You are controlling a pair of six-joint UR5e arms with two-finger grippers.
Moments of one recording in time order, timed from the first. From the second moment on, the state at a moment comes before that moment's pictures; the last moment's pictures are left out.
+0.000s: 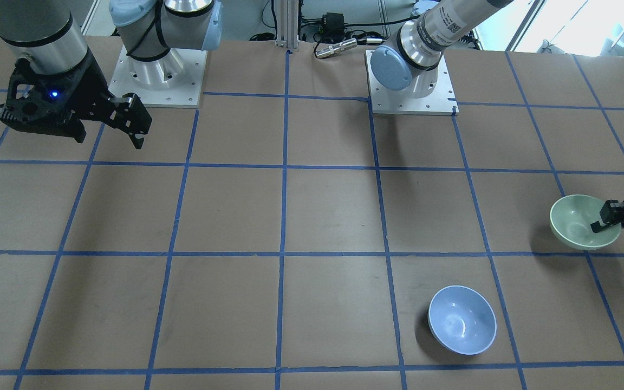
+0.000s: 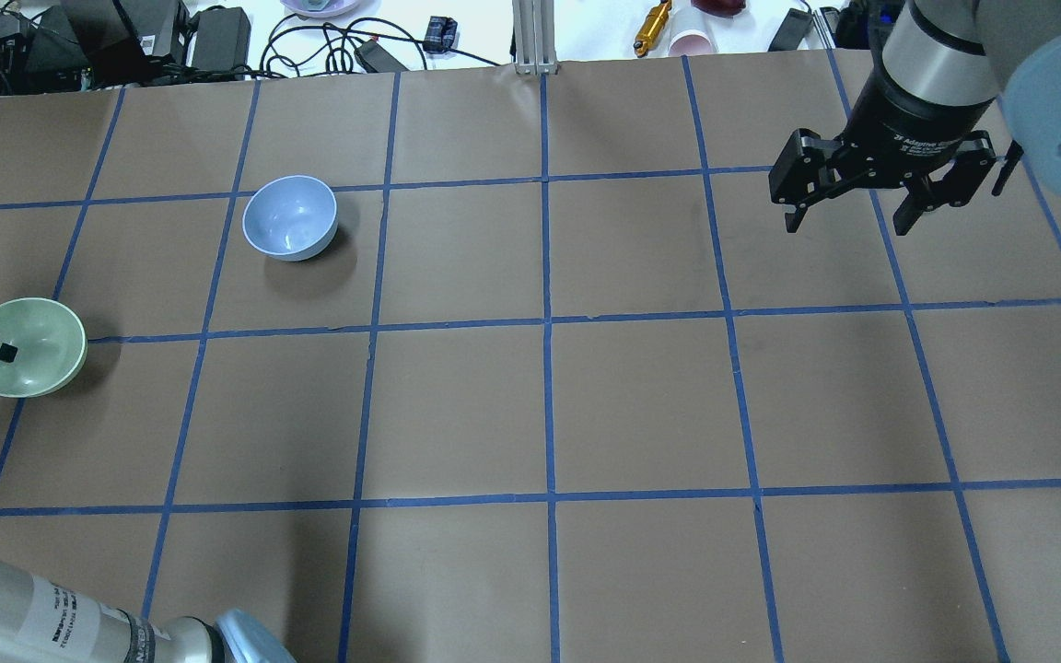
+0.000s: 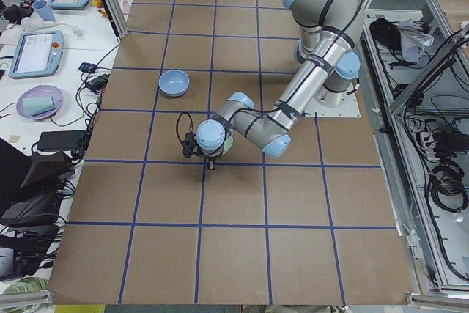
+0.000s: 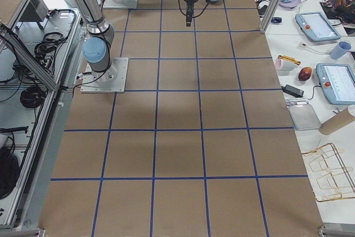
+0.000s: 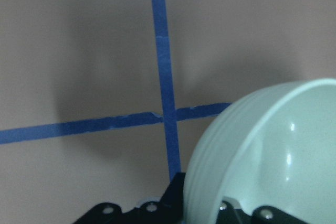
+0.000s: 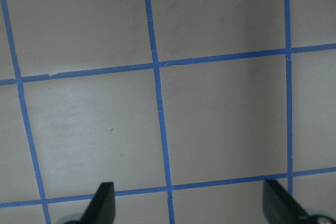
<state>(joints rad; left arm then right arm) -0.70 -2.05 -1.60 -1.23 1.40 0.97 1.52 -1.59 1.63 -1.60 -1.59 0.04</state>
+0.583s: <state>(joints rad) -0.80 -1.98 -1.51 -1.41 1.28 0.84 1.52 -1.59 1.63 -1.60 -1.59 0.04</state>
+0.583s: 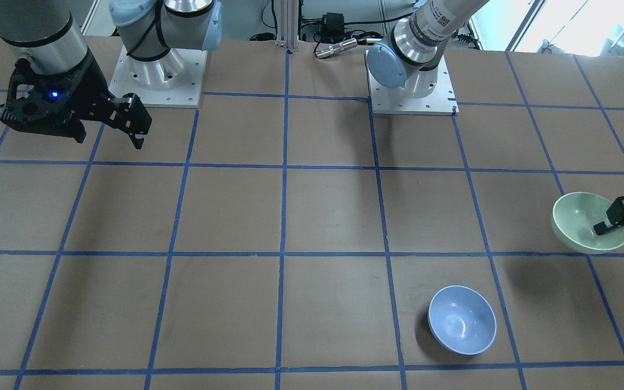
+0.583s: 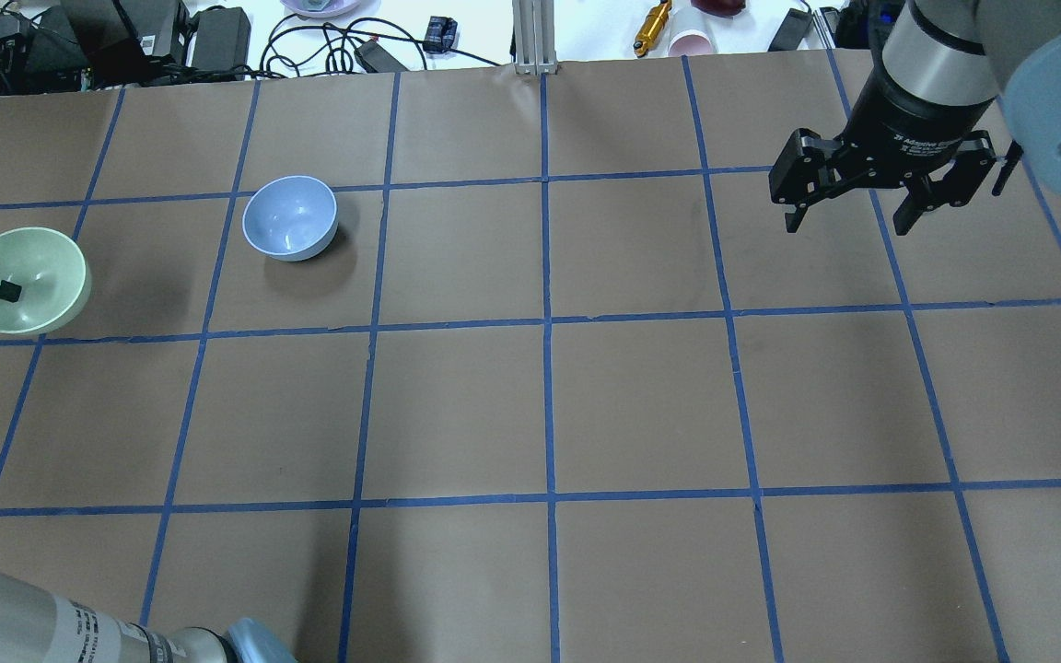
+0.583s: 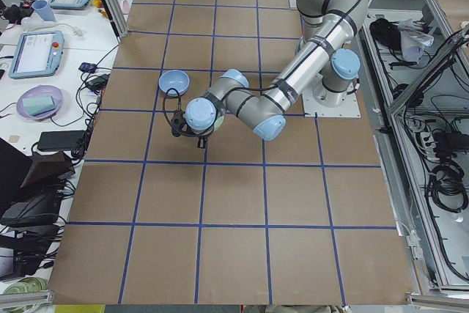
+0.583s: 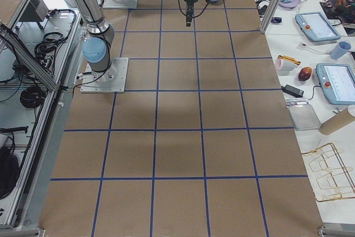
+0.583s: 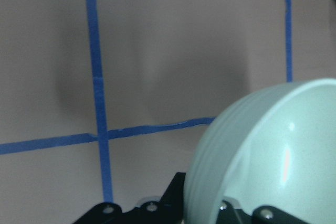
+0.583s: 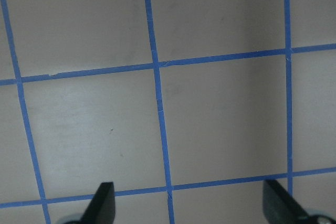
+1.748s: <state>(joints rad) -1.13 -2.08 -1.40 -1.30 1.18 0.26 1.52 -1.59 1.63 -1.60 -1.59 0.04</state>
